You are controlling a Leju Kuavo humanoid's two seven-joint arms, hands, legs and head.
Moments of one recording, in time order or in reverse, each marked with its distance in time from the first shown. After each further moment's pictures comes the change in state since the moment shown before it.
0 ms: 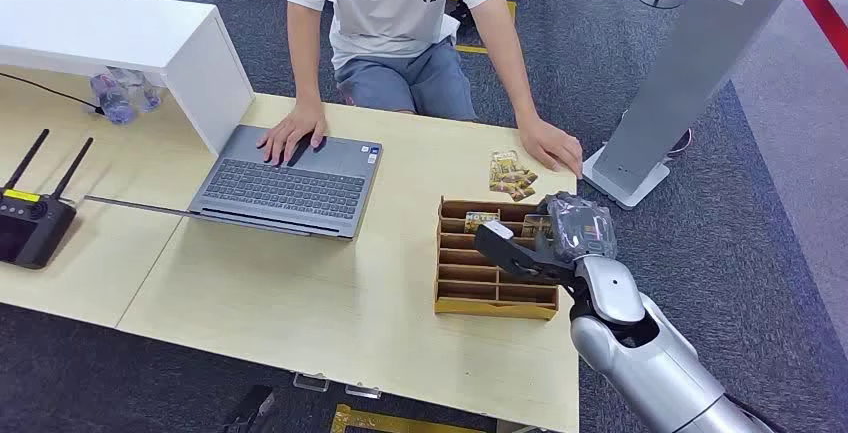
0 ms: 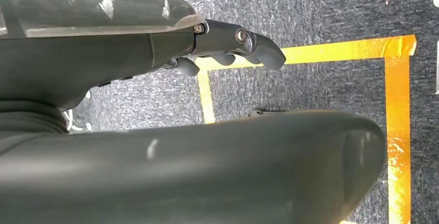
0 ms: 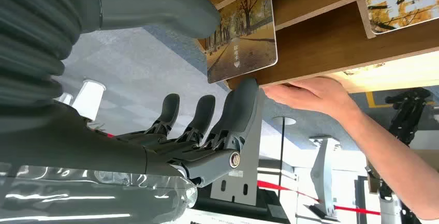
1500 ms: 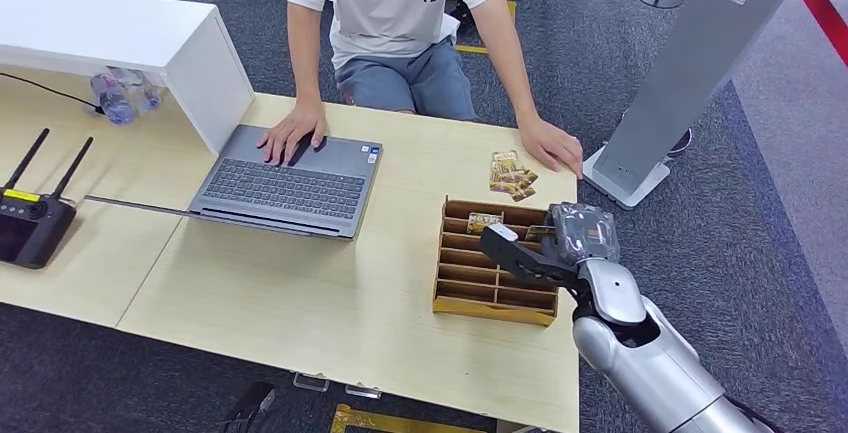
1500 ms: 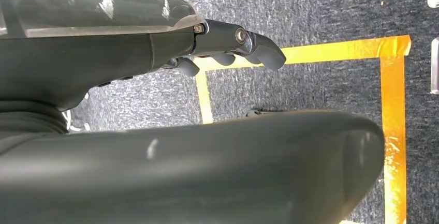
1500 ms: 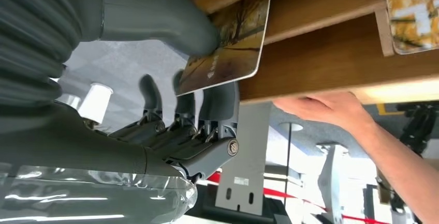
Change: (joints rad) left arm -0.007 0.000 0.000 0.000 -0.002 0.000 0.002; right arm 0.002 0.000 -0.004 0.047 -0.004 -0.018 -0.013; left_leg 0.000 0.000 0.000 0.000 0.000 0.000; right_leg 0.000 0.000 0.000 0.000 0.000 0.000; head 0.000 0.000
